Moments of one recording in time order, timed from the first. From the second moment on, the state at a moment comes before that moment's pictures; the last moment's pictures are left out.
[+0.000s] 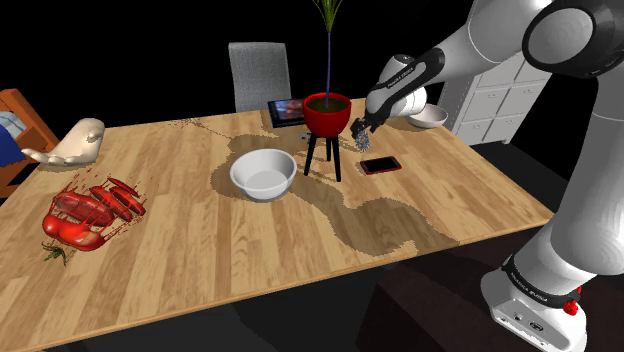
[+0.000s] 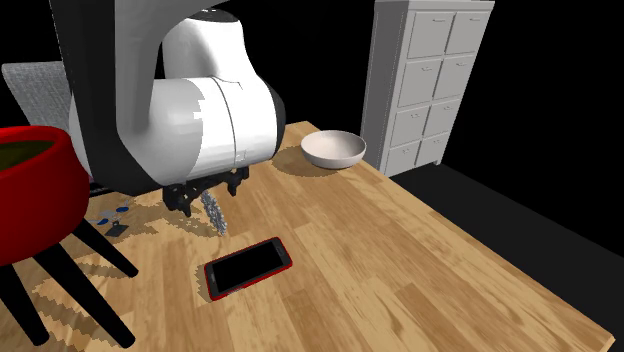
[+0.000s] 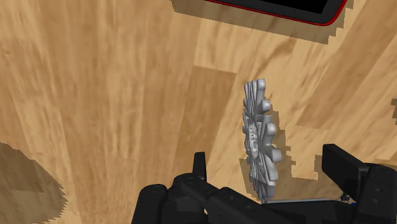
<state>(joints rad) -0.05 0.34 -0.11 -2.10 0.20 2.80 -0.17</state>
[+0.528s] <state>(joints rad) -0.05 0.34 -0.11 -2.10 0.20 2.80 -0.17</state>
